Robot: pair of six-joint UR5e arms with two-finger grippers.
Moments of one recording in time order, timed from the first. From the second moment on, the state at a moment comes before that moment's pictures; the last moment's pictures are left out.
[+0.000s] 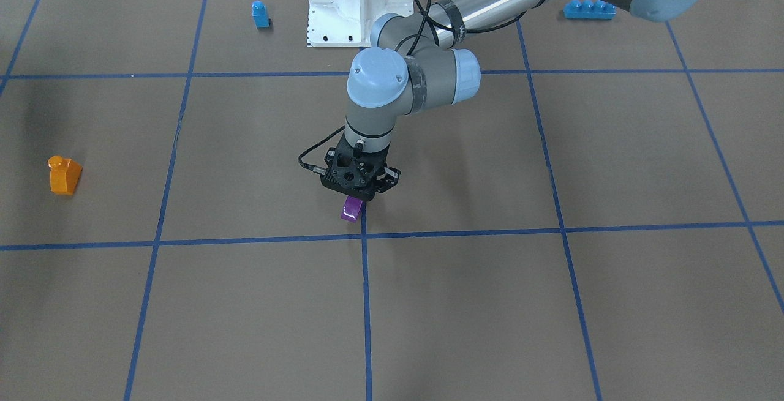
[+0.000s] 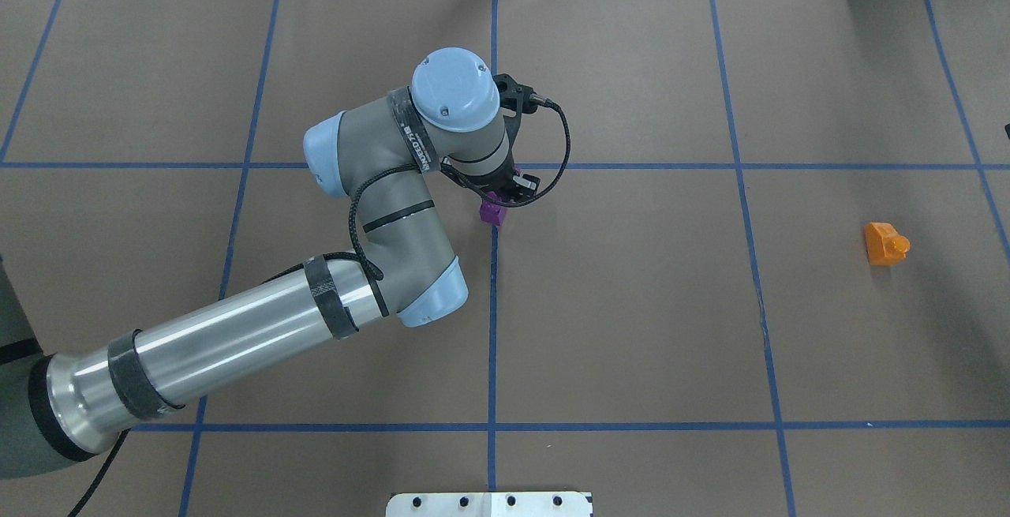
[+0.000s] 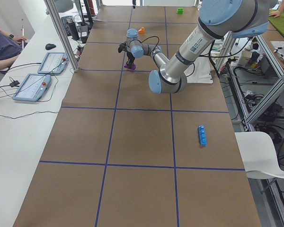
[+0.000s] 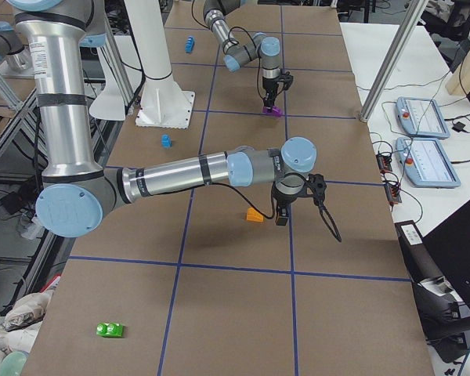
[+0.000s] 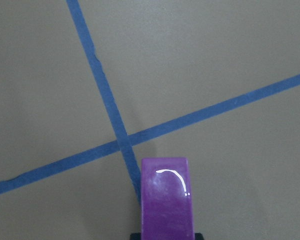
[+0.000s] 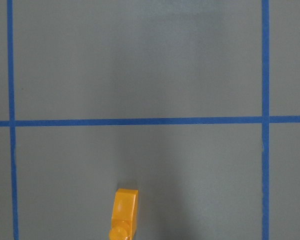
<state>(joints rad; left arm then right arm) -0.56 -2.54 -1.21 -1.85 -1.88 -0.83 1.44 -1.49 1.72 -1.66 2.45 0.24</state>
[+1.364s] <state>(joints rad) -0.60 -2.55 -1.22 -1.83 -1.87 -0.73 1.26 -1.50 1.74 -1.33 2.31 0.56</state>
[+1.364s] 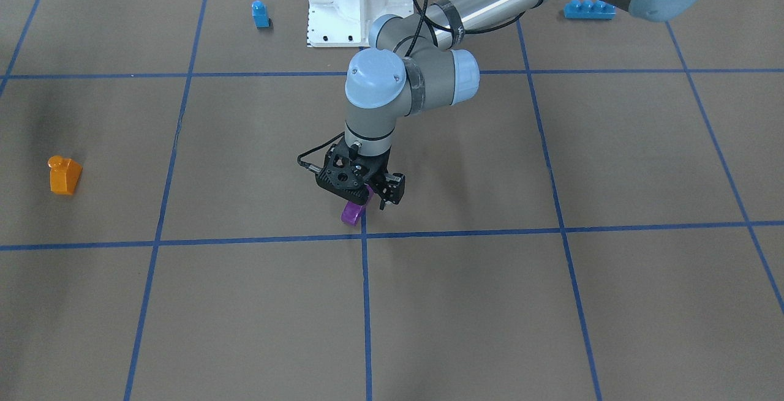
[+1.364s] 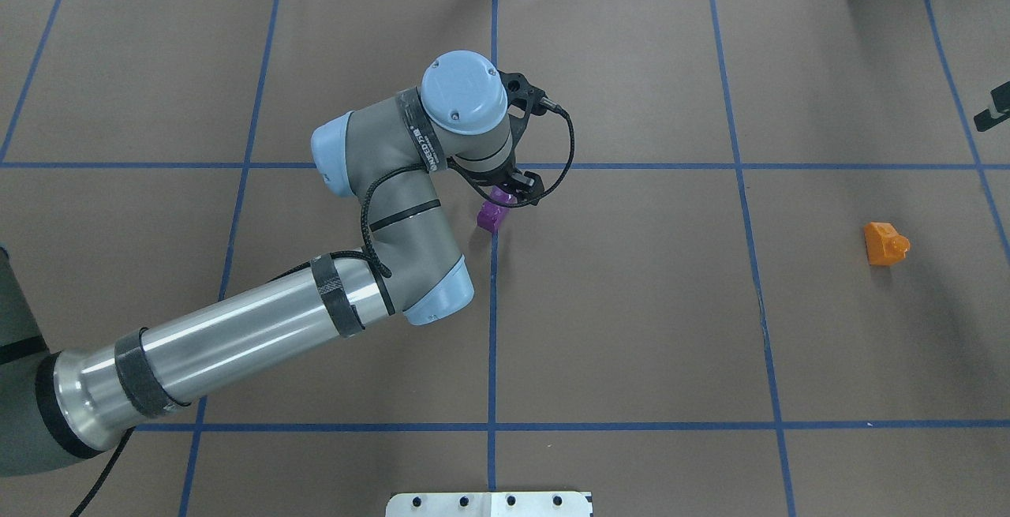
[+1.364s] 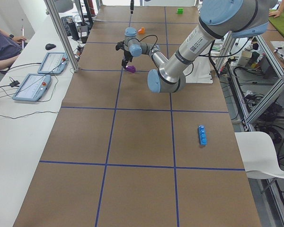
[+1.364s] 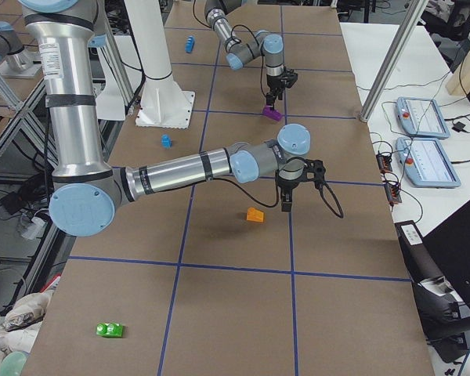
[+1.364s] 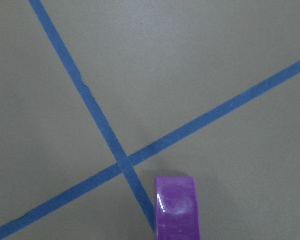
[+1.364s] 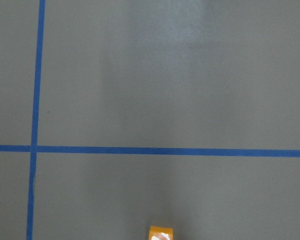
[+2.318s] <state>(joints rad) -0.74 -2.50 -1.46 -1.55 -2.01 -0.73 0.97 -1.64 1.69 -1.11 2.11 0.84</state>
